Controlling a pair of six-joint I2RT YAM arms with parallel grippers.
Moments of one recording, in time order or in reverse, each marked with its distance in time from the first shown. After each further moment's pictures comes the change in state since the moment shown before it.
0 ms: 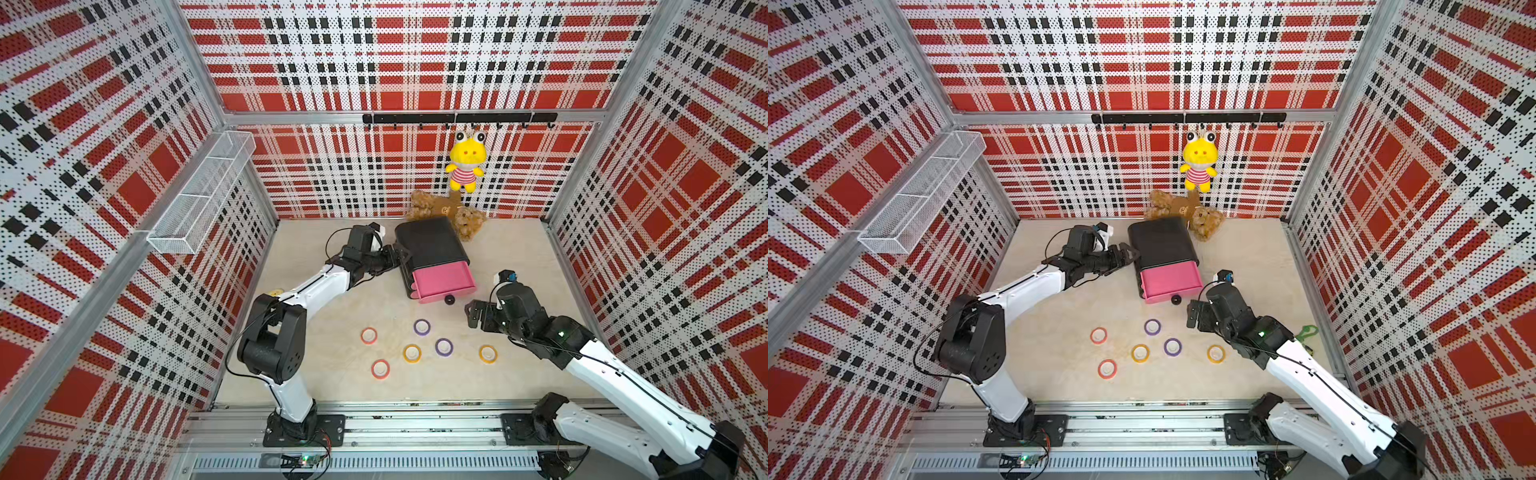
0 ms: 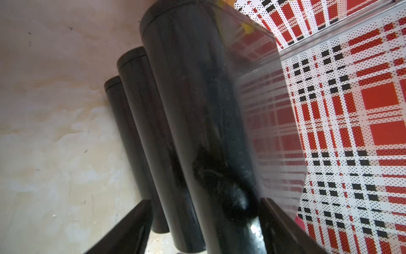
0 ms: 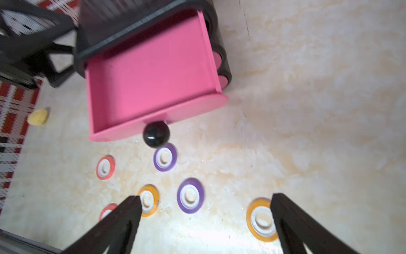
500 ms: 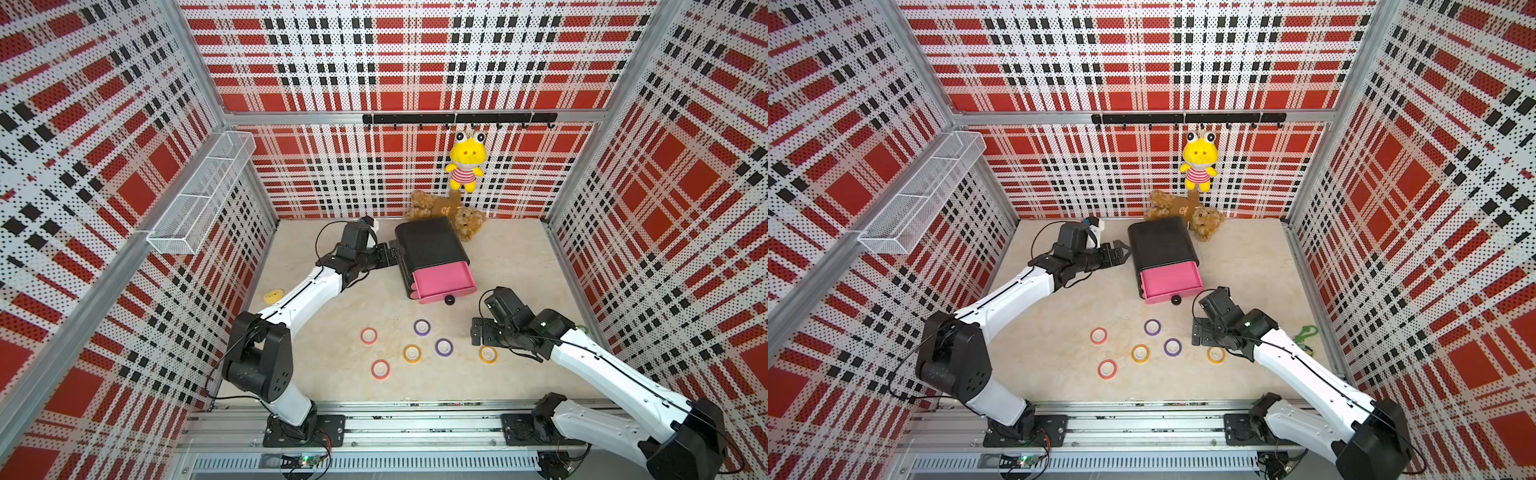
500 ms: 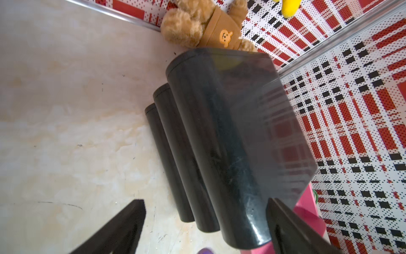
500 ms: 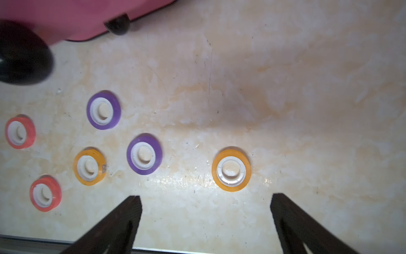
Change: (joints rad) left arm 0.000 -0.141 0.003 -0.110 -0.151 0.146; right arm -0.031 0.099 -0.063 -0.166 -0.049 0.031
